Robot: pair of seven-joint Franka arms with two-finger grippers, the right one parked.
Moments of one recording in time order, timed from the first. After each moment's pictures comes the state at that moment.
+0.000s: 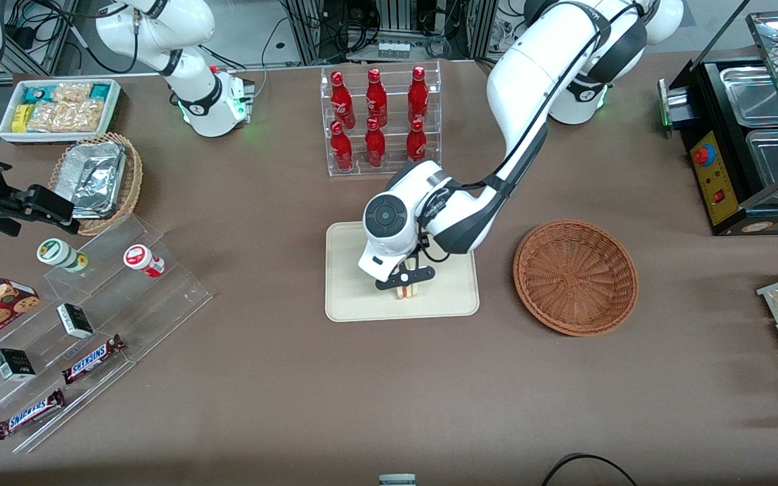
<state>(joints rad) -0.59 0.83 -0.26 -1.28 0.12 1.91 -1.03</state>
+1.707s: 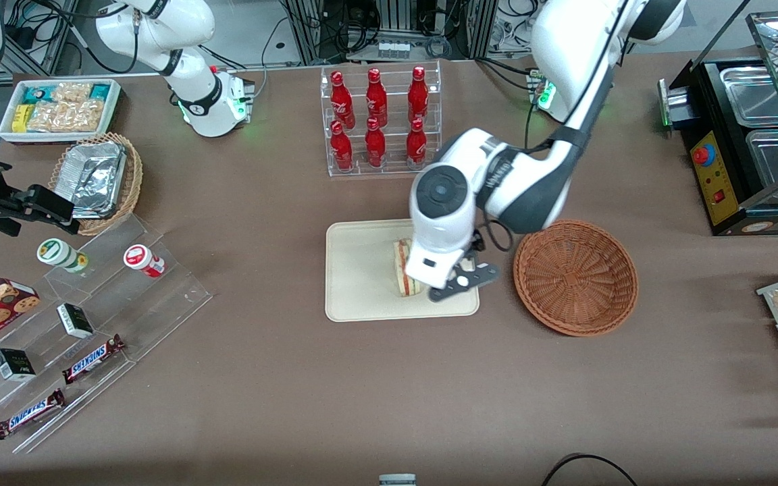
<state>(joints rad) -0.59 0.60 -0.04 -1.30 0.07 1.79 -1.01</state>
